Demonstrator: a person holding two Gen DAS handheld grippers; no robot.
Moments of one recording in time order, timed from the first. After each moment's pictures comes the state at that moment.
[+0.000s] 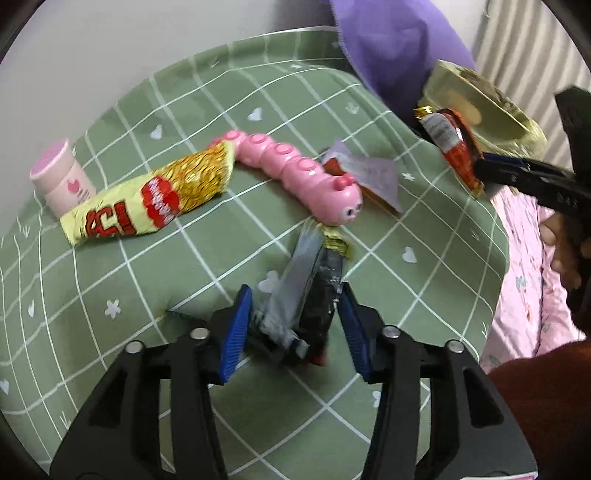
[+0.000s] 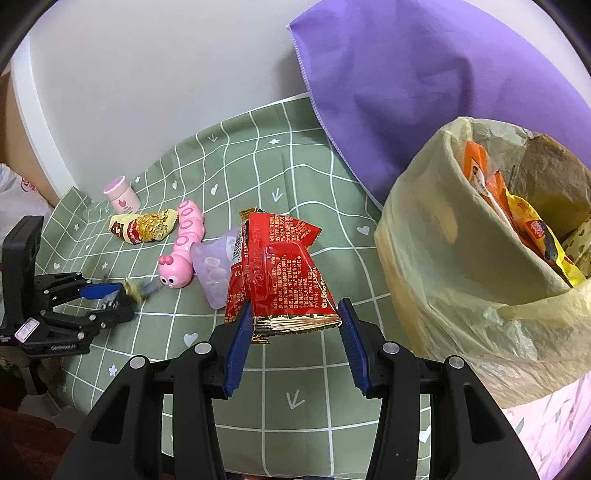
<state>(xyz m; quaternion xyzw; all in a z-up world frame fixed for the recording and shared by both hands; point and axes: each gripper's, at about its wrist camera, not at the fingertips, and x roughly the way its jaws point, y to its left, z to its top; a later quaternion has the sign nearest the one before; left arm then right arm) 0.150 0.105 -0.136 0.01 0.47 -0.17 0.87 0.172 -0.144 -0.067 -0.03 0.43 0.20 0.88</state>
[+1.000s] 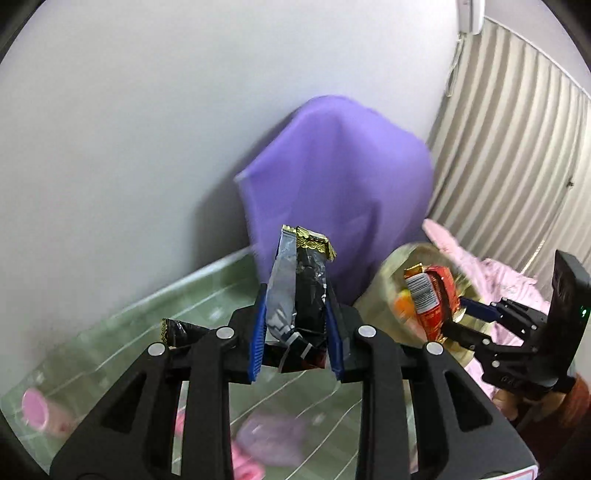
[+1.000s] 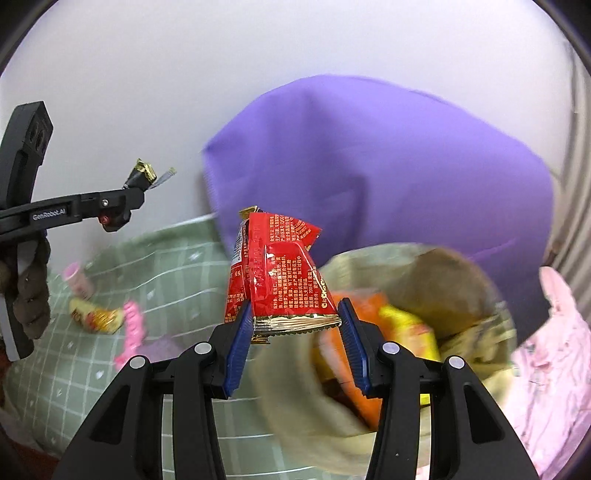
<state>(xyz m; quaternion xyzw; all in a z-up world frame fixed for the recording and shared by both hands) 0.290 0.023 0.042 -0.06 0.31 -0.25 0.91 0.206 -0.207 0.040 -0.05 0.33 0.08 0.94</state>
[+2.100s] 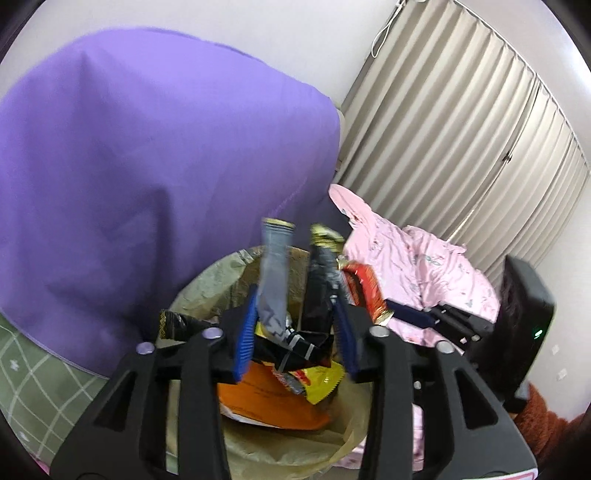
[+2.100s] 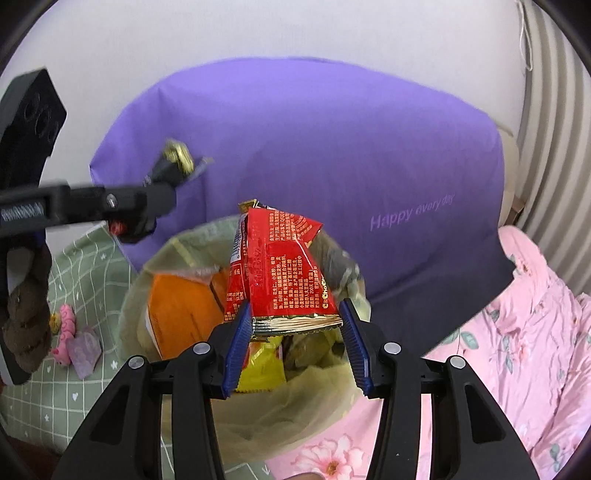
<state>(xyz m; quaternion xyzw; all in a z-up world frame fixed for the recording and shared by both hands) 0.332 -0.168 0.040 -0.07 0.37 -0.42 0.83 0.220 -0.348 0.023 -0.01 0.37 0.01 0.93</state>
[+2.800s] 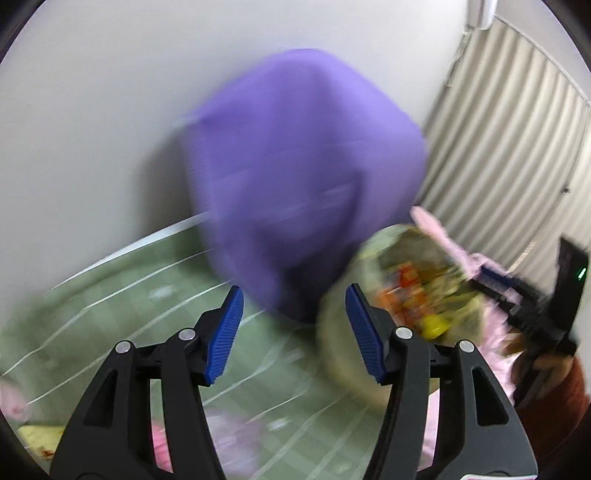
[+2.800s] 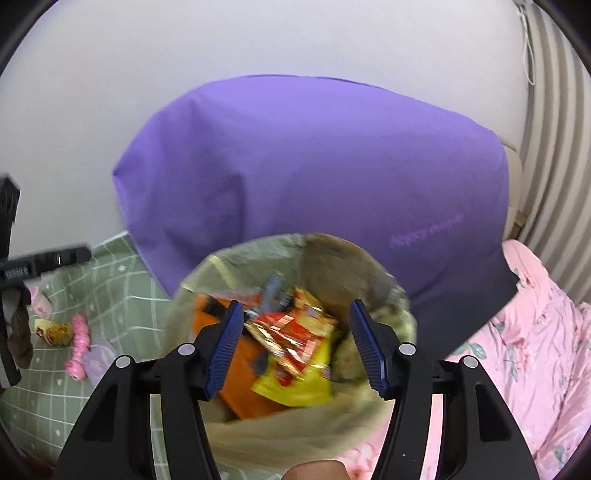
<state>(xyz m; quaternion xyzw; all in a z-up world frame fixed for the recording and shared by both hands) 0.301 -0.008 -0.004 -0.08 0.36 -0.25 0.89 0.214 -0.294 0.039 -0.02 0.33 0.03 0.94</state>
